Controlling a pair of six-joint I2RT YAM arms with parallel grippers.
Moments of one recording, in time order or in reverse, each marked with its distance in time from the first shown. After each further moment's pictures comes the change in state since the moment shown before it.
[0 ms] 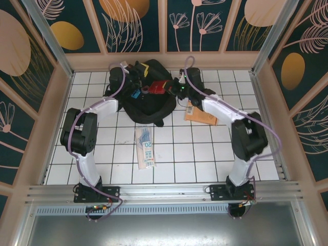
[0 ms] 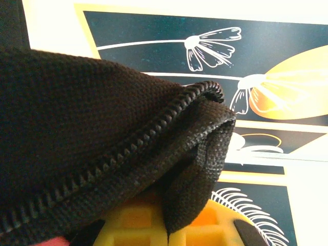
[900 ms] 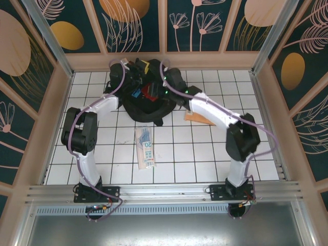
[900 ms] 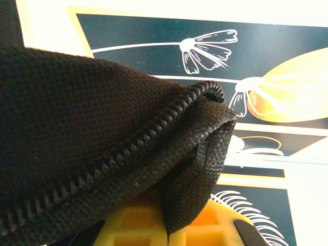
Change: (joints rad) left arm 0.001 0.017 0.063 -0.055 -0.004 0.009; right arm 0.228 -0.063 0.127 -0.337 0.362 -0.391
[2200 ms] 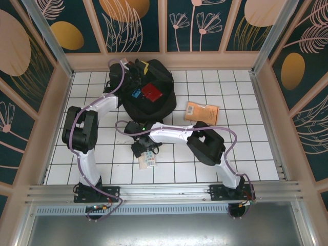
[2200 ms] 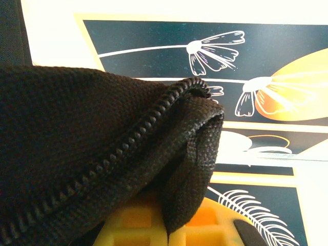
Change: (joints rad) left arm 0.019 0.026 0.009 0.004 0.026 0.032; right arm 0.388 0.374 0.086 -0.489 0.101 -0.048
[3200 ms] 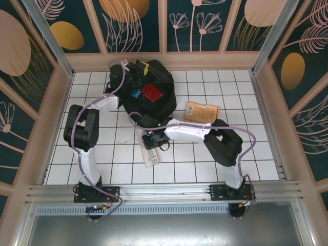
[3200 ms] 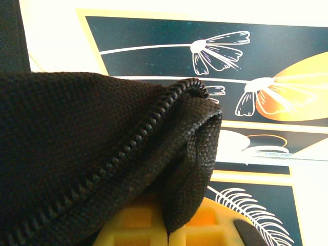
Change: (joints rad) left arm 0.007 0.034 0.000 0.048 0.023 -0.026; right arm -0.086 -0.217 -0.226 0.171 -0.115 0.042
